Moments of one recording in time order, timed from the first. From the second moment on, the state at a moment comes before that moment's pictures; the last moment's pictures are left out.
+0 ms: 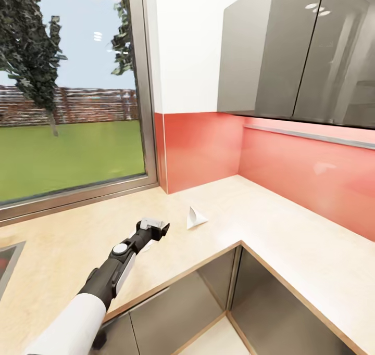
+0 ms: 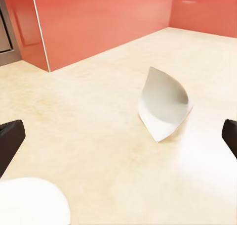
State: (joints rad) left arm -0.68 -0.05 -0.08 -0.77 -0.04 0.00 -0.26; right arm -0.05 0.04 0.00 -0.15 0.00 -0.06 0.01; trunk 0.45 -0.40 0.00
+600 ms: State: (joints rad) left arm -0.68 -0.05 -0.08 -0.77 -0.04 0.00 -0.26; right arm -0.05 0.04 0.00 -0.15 0.00 -0.06 0.01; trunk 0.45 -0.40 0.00
